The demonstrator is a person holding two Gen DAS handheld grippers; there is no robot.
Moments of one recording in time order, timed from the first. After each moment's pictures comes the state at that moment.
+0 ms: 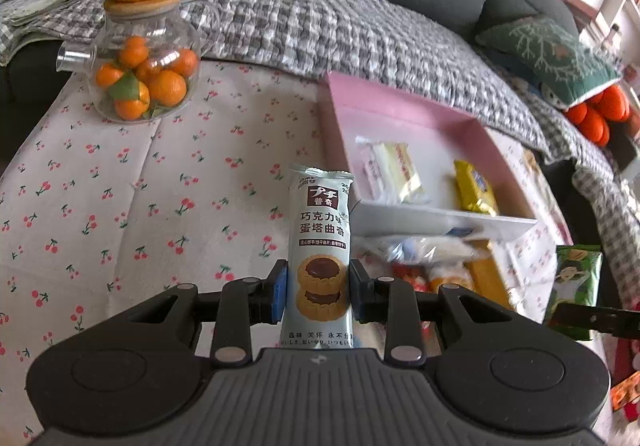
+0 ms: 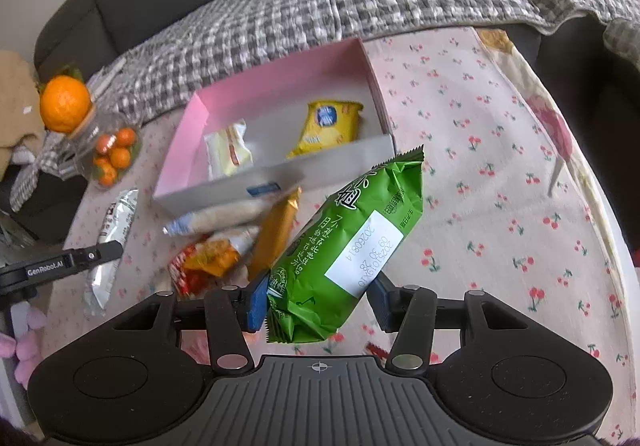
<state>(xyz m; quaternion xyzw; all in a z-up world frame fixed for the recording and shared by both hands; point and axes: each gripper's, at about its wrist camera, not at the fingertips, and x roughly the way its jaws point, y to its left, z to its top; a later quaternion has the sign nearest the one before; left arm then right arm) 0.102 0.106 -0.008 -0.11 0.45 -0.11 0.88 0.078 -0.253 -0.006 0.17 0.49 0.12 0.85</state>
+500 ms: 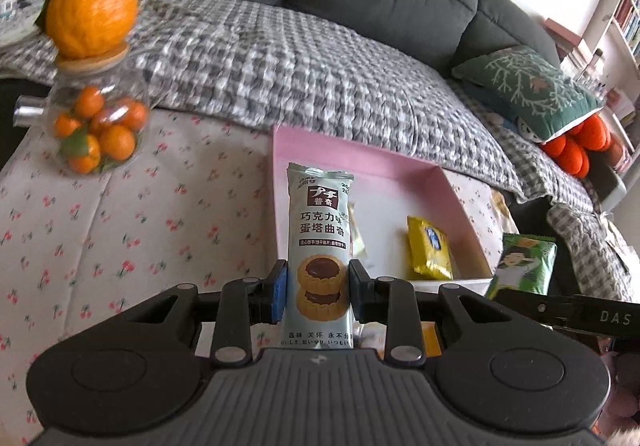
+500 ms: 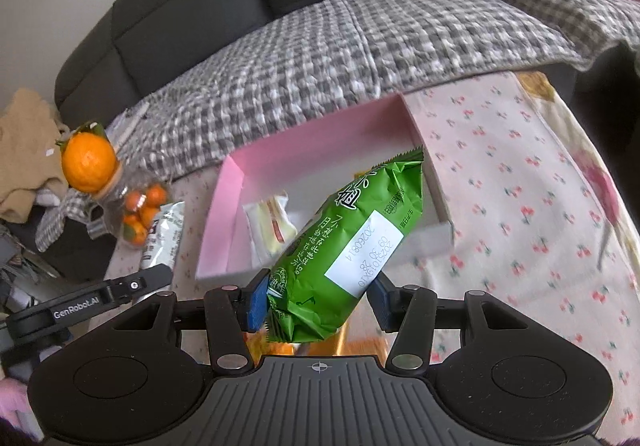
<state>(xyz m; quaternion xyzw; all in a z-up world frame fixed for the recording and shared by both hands) 0.131 0.069 0.017 -0.12 0.41 -0.13 0.89 0.128 -0.238 0.014 0.21 0.45 0.14 0.86</state>
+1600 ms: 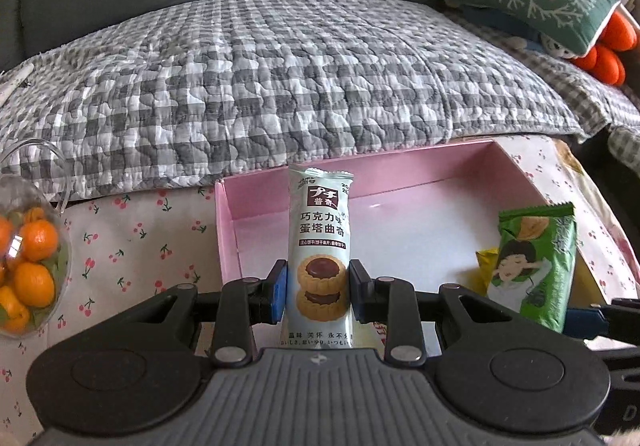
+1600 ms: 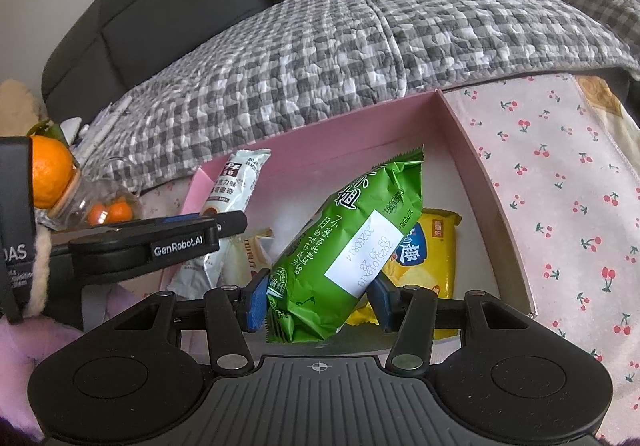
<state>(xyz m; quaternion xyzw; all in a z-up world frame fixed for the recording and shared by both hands) 0.244 0.013 -0.030 0.04 0.43 -0.15 0.89 0.212 -0.204 -0.040 0.19 0.45 0.14 0.86</state>
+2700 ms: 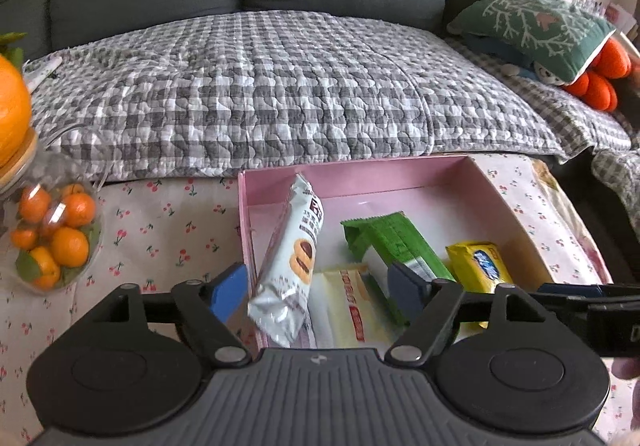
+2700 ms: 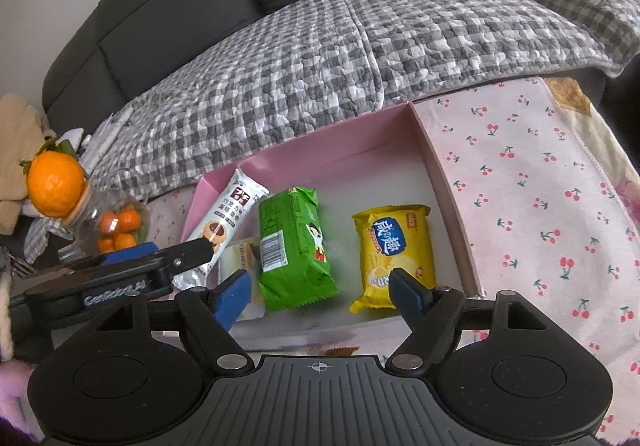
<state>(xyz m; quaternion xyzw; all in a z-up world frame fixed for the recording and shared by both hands) 0.201 0.025 0.000 0.01 0.41 -0.13 0.90 0.191 -0.226 -0.016 0.21 0.45 0.13 0.86</state>
